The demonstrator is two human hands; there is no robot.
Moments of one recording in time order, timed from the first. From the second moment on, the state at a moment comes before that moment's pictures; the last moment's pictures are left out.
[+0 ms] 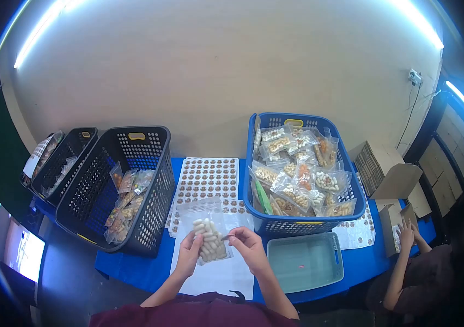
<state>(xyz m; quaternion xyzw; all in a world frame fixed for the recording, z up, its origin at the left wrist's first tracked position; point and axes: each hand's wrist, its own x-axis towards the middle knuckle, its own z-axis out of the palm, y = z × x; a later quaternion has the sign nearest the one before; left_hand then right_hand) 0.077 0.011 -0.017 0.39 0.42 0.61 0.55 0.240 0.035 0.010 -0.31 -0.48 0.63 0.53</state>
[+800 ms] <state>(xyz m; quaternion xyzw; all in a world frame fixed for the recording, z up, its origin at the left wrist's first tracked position) 0.075 0.028 -0.011 0.51 0.40 0.50 0.58 0.238 0.041 0.032 -0.45 -0.64 0.40 0.48</state>
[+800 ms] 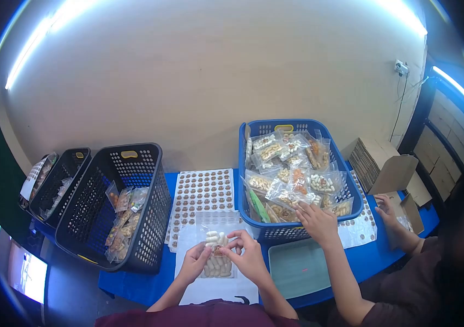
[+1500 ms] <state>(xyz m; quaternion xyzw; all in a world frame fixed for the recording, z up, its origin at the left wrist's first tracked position) 0.074 0.025 0.000 0.50 0.36 0.50 0.60 0.219 0.040 0.003 -0.40 -0.52 0.52 0.55</state>
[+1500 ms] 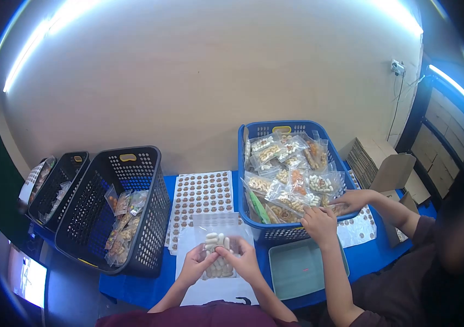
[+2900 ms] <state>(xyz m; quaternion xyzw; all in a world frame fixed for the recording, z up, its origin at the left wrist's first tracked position) 0.074 0.018 -0.021 0.45 0.38 0.54 0.61 0.206 0.029 -0.019 -0.39 -0.49 0.54 0.56</state>
